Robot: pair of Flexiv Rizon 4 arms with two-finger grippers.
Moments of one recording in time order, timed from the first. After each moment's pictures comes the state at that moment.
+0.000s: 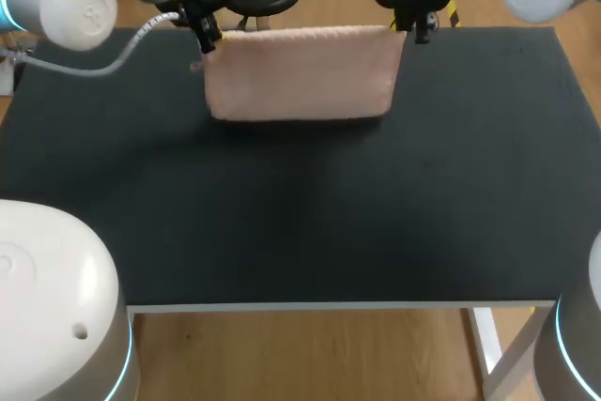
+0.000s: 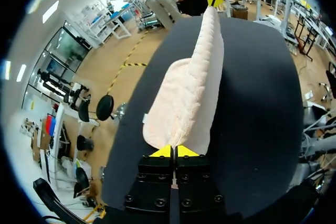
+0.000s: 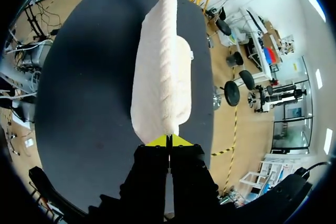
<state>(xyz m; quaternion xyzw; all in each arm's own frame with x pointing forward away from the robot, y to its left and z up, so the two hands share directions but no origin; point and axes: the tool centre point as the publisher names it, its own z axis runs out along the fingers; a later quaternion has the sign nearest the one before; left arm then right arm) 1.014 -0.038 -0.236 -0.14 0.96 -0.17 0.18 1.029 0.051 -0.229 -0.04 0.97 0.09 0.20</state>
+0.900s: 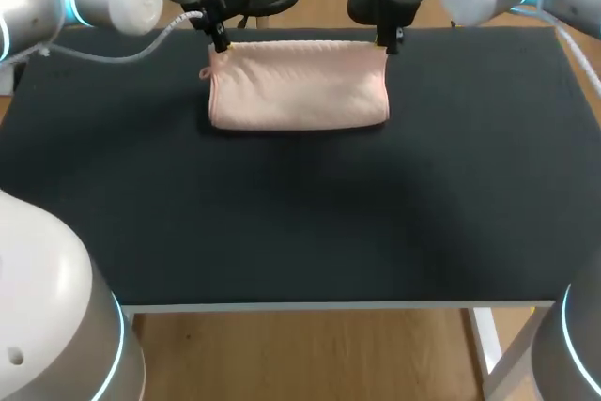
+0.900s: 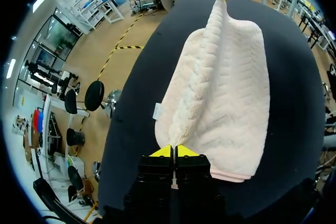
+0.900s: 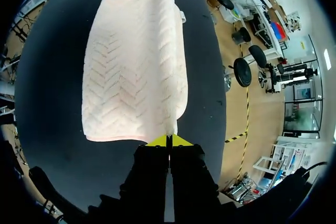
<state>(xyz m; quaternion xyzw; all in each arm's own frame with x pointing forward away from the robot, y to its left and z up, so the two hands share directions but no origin) 1.138 -0.031 -0.338 -0.15 0.97 -0.12 0.14 1.133 0.052 -0.336 0.02 0.98 0.04 0.17</state>
